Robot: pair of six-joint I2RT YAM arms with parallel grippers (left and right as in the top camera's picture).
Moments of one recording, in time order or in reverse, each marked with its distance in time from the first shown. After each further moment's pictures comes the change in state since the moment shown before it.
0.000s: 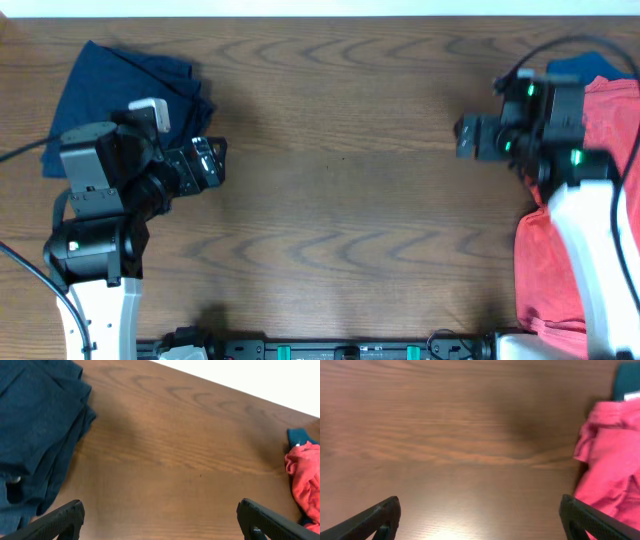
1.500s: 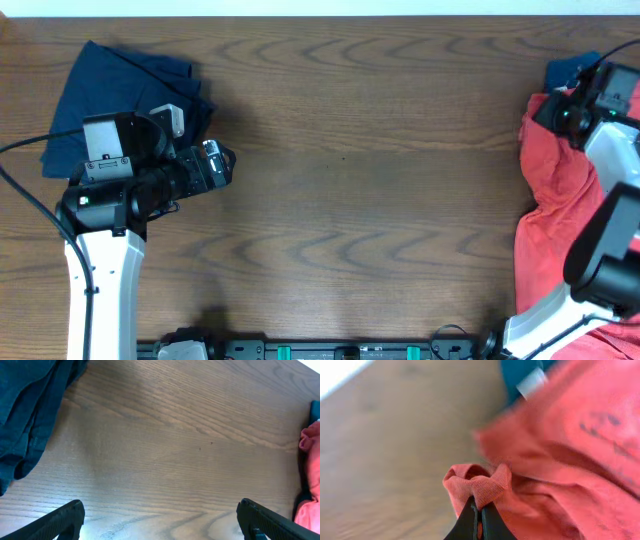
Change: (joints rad) left arm 0.000 0.157 0.007 -0.130 0.014 0.000; right arm -0.370 0.463 0.100 0.393 -0.118 0.202
